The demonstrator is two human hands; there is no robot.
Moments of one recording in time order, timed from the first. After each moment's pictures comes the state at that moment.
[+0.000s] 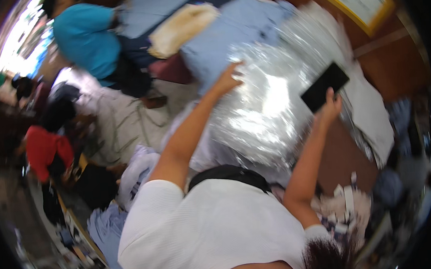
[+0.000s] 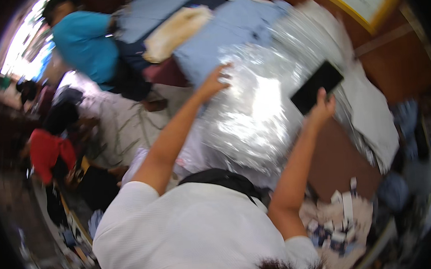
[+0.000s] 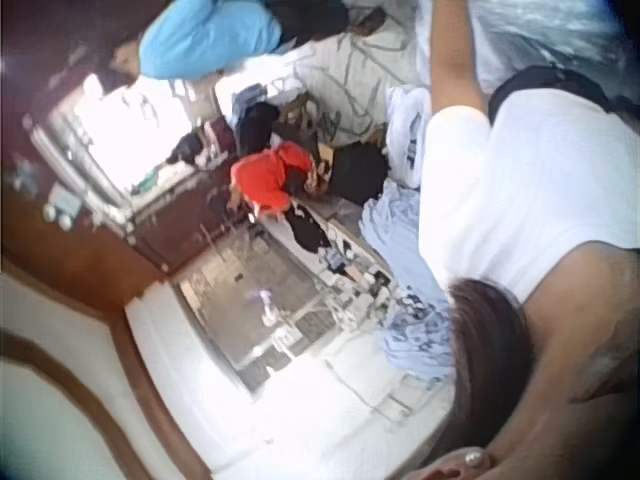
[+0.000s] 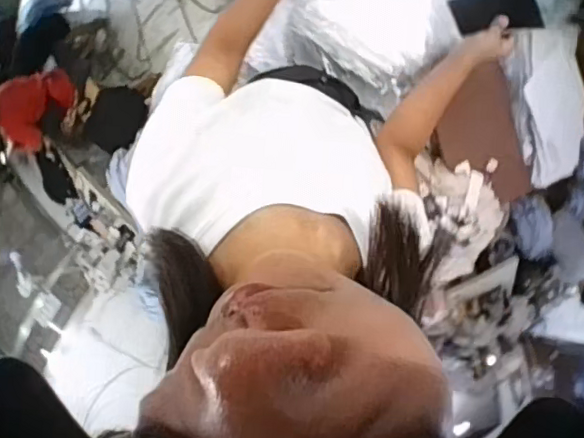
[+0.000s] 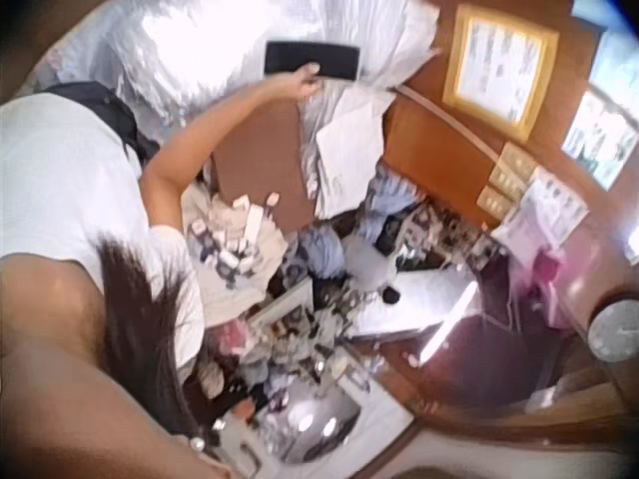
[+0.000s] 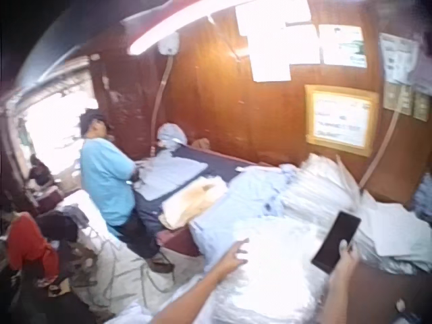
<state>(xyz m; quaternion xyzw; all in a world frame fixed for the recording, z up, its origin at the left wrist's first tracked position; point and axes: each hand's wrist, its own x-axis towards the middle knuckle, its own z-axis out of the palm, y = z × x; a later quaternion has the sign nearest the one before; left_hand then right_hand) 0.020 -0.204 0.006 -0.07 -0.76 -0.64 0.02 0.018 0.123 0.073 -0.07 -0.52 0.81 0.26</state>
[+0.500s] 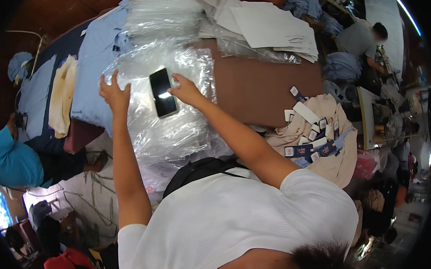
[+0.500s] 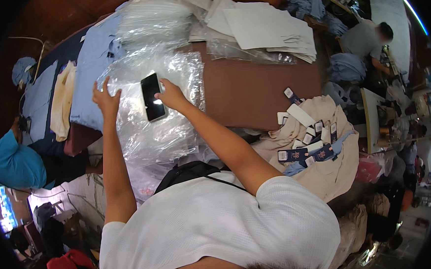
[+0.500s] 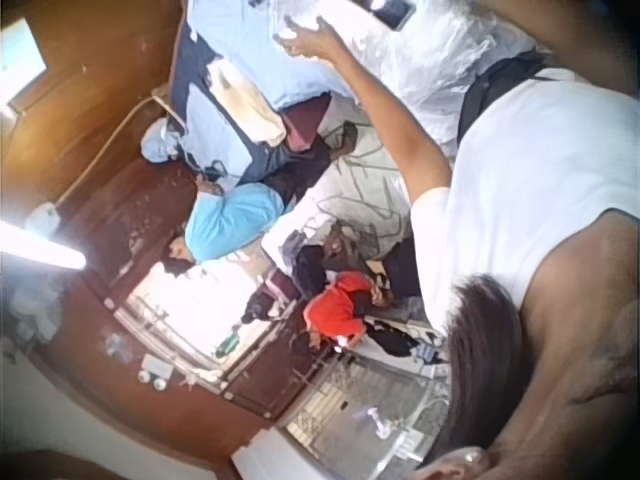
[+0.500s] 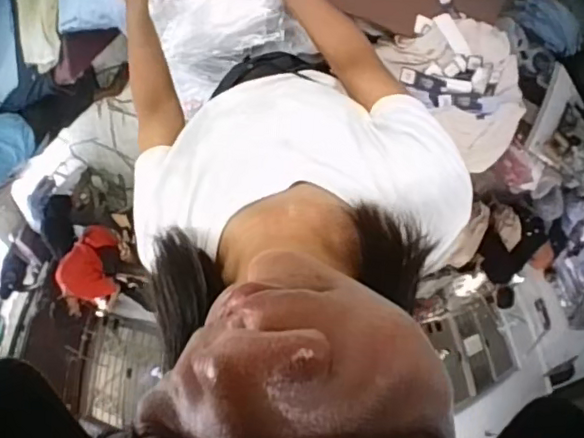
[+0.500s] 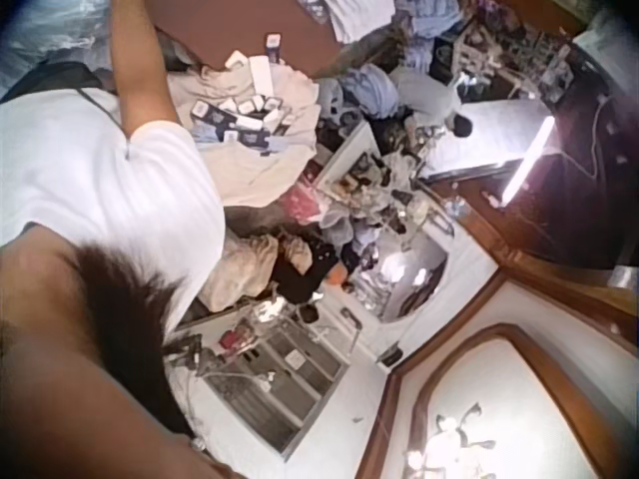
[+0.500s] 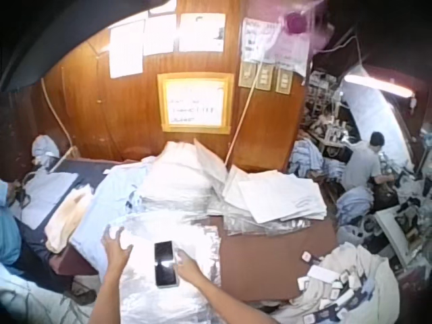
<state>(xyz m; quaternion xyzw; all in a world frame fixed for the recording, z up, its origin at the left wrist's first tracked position) -0.008 -0.134 0.046 0.01 -0.95 -0.21 0.22 0.045 0.088 -0.006 -0.01 -0.82 0.57 0.03</state>
